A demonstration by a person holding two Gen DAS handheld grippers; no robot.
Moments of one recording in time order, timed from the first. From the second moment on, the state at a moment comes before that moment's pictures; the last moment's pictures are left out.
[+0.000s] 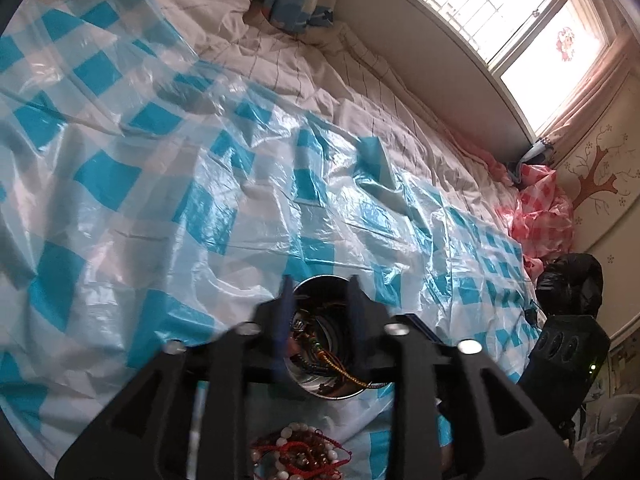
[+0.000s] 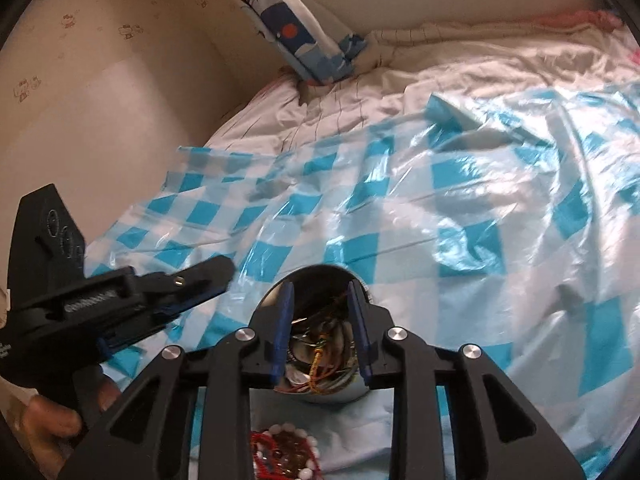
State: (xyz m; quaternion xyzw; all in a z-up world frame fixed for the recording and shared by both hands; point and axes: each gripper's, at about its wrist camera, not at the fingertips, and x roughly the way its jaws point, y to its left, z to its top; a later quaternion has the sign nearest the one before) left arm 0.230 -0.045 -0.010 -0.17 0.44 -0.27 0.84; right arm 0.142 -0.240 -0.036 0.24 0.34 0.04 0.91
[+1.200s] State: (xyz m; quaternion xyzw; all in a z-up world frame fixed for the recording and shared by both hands) left arm 0.224 -0.015 -0.001 -0.14 0.44 -0.23 0.86; right arm 0.111 -0.201 -0.045 0.15 0.39 -0.01 0.91
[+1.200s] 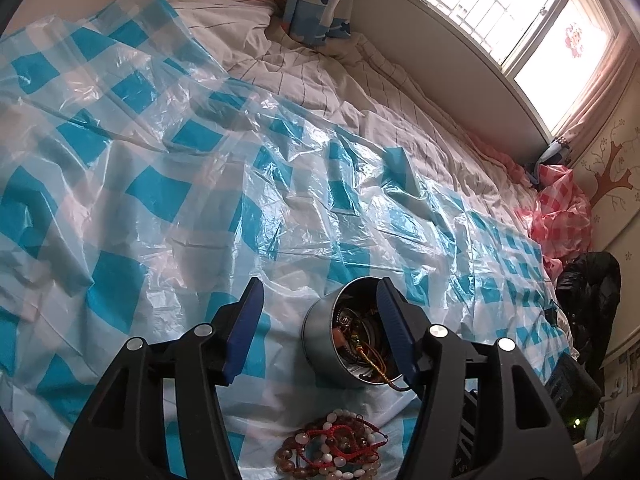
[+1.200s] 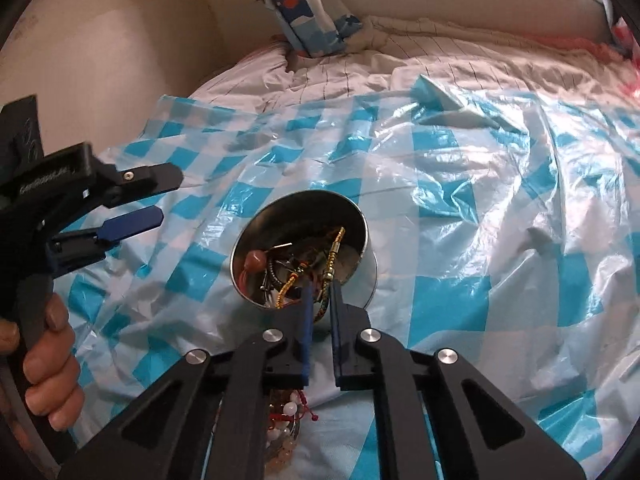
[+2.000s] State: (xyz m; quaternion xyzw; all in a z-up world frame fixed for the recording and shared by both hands) left arm 0.199 -0.008 -0.004 -0.04 0.46 -0.26 0.85; right arm 0.088 -0.220 -0.024 0.11 0.39 -0.05 0.91
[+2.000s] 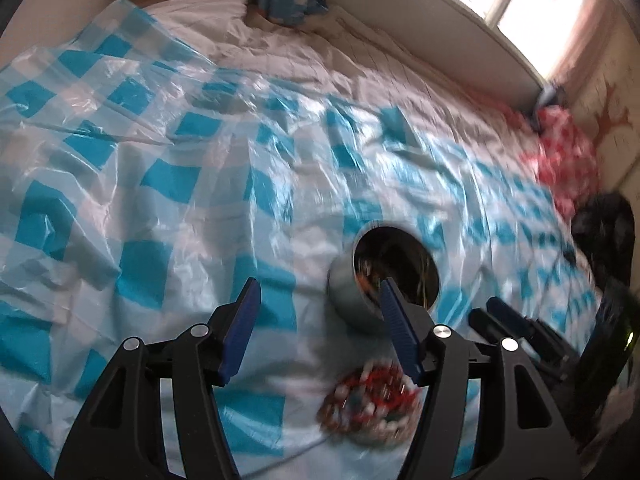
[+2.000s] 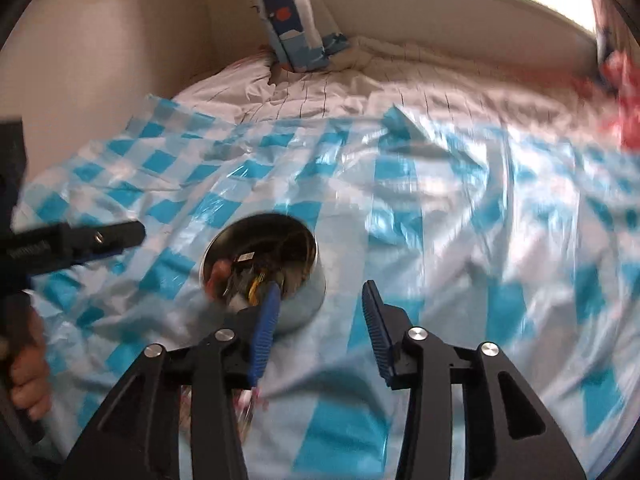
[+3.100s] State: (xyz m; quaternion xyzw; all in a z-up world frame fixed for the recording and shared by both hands) left arm 0.156 -0.045 -0.032 0.03 0.49 -0.35 0.80; right arm 0.067 -0.245 -0.048 0.26 0.39 -0.01 0.88
